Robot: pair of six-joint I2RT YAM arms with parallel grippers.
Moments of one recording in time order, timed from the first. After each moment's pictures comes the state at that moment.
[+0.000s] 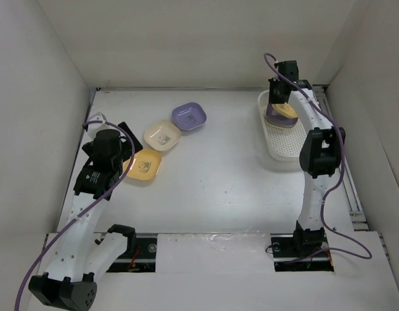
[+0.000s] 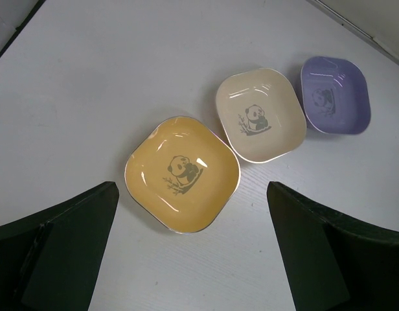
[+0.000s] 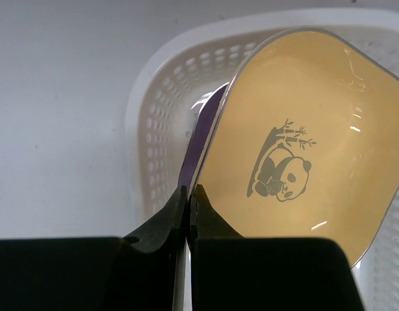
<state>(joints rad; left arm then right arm) -0.21 0.83 0.96 -0.66 -0.41 -0.55 0.09 2.17 2.07 -0.65 0.09 0.08</state>
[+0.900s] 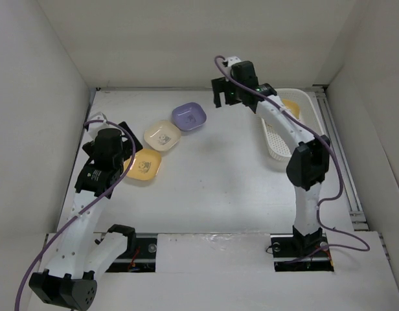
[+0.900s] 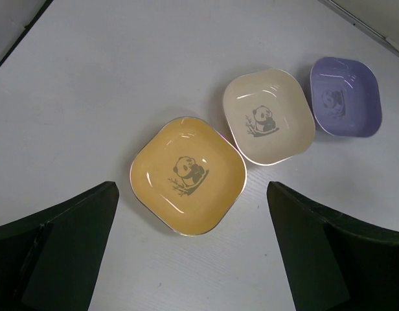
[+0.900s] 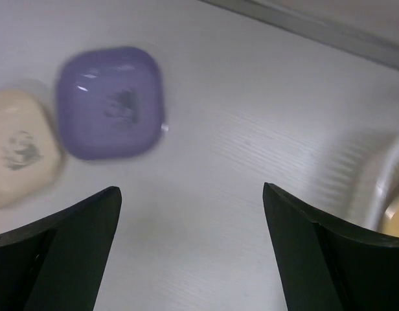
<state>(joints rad) -0.21 0.85 0.96 -0.66 -0.43 -0.55 0.40 2.03 1.97 -0.57 0.07 0.08</state>
